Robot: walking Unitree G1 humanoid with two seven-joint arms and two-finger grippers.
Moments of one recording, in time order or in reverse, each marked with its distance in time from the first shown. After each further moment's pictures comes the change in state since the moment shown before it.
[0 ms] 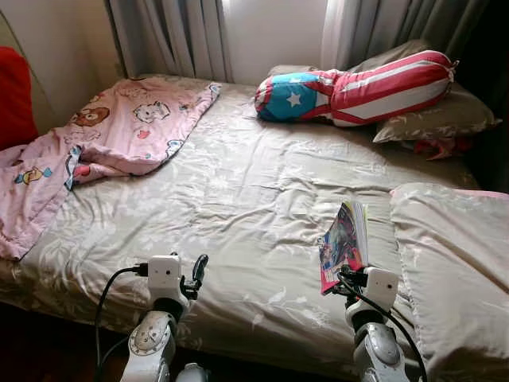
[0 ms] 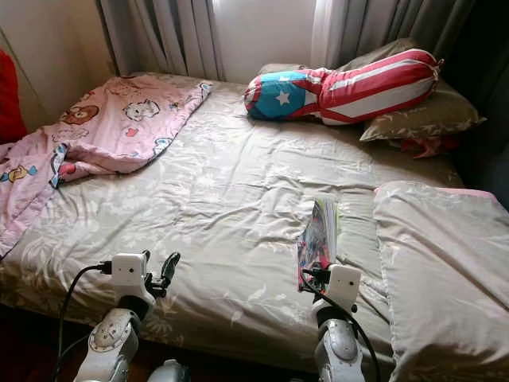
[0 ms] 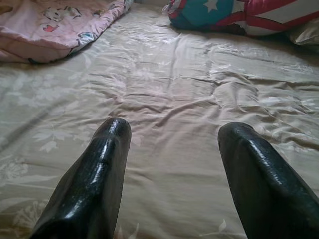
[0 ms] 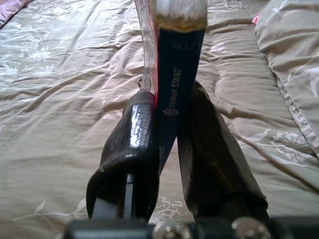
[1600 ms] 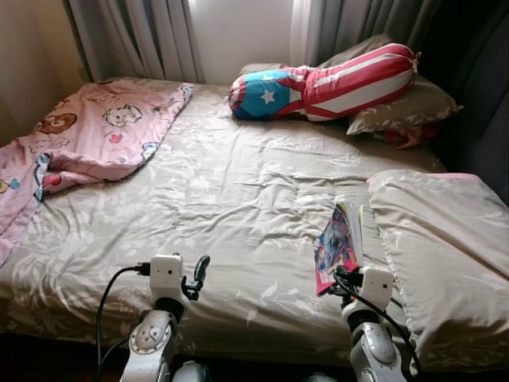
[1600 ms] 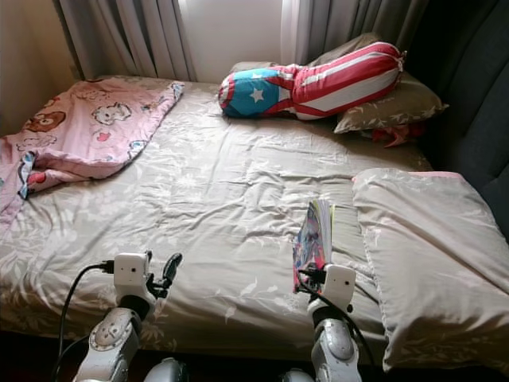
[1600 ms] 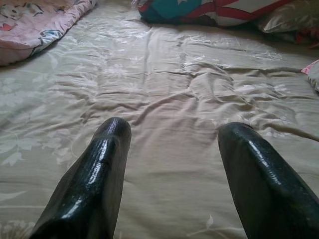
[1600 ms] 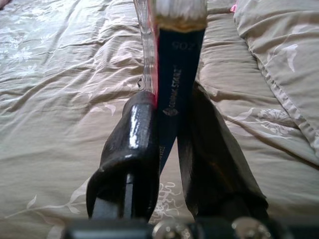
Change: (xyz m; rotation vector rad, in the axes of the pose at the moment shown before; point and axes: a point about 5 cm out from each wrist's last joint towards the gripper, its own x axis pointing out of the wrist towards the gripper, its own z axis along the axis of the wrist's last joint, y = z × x) left arm 0.001 -0.002 -0.001 0.007 0.017 -0.017; right arm -0.001 0.007 -0.003 0.006 0.028 0.027
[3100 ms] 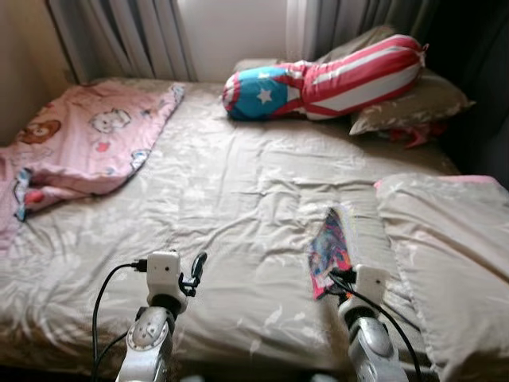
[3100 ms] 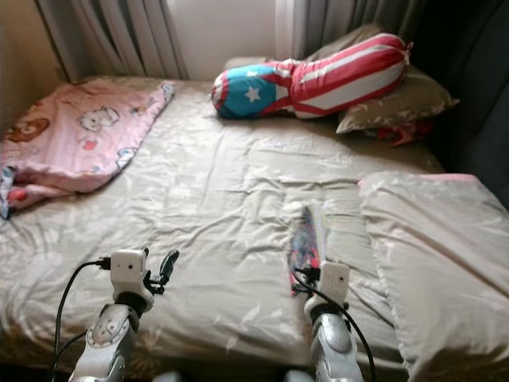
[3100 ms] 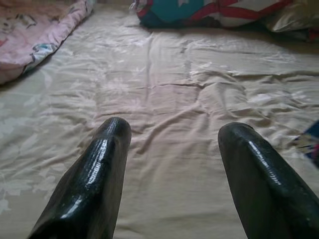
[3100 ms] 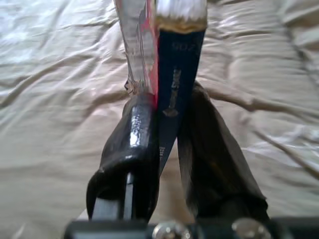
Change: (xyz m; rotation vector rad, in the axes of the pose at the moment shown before) left arm 0.001 0.001 0.007 0.019 -0.023 -0.007; right arm 0.017 0.003 0.000 -0.047 0.089 0.058
